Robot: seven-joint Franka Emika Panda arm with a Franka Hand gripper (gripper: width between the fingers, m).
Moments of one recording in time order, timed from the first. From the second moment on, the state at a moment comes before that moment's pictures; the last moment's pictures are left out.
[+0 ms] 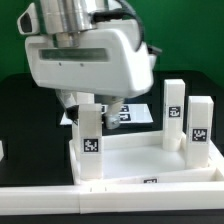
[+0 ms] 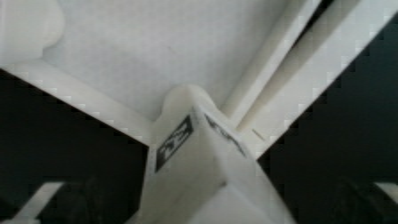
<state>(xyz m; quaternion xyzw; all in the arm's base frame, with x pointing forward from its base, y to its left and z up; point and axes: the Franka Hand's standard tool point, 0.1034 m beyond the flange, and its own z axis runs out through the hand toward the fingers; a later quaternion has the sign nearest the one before) 0.632 -0.044 0.111 -0.93 0.37 -0.02 0.06</state>
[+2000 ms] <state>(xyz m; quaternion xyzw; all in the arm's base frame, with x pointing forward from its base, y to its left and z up) 0.632 -0.054 0.111 -0.64 0.76 0.01 0.07</state>
